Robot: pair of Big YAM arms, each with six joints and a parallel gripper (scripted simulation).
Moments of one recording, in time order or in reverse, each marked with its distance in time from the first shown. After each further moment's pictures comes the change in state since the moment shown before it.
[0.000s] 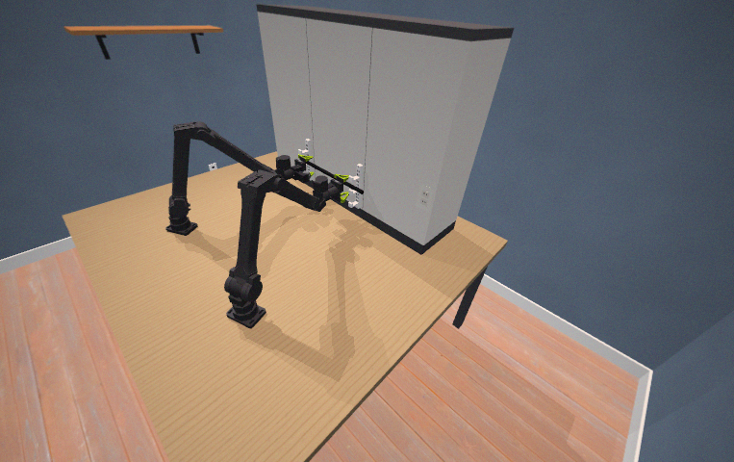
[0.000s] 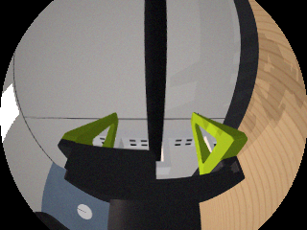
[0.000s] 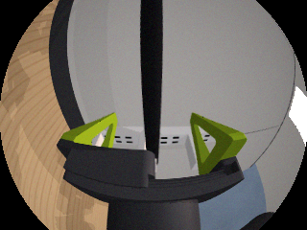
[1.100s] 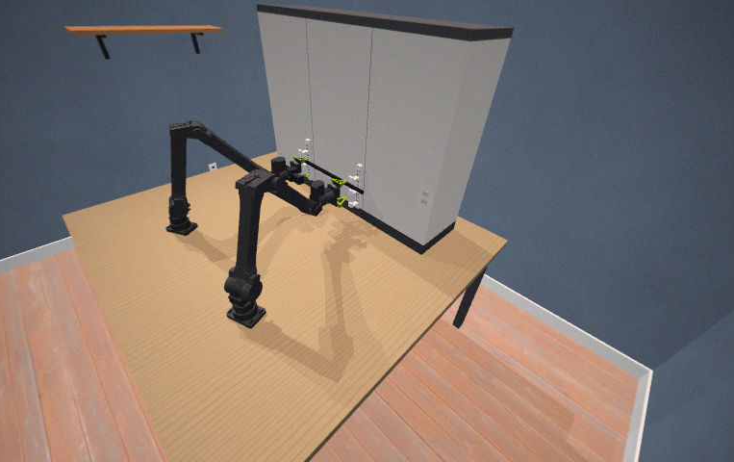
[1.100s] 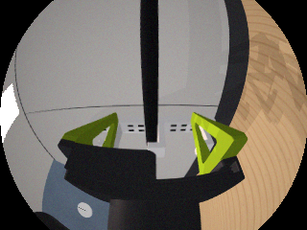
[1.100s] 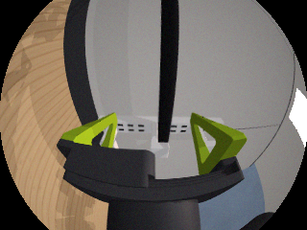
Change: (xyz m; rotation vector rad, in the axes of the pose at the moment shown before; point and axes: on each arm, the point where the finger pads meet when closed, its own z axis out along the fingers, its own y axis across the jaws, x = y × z) left arm 0.010 -0.006 -0.025 0.006 0.013 0.003; right arm 0.003 0.018 -0.025 -0.022 0.003 -0.012
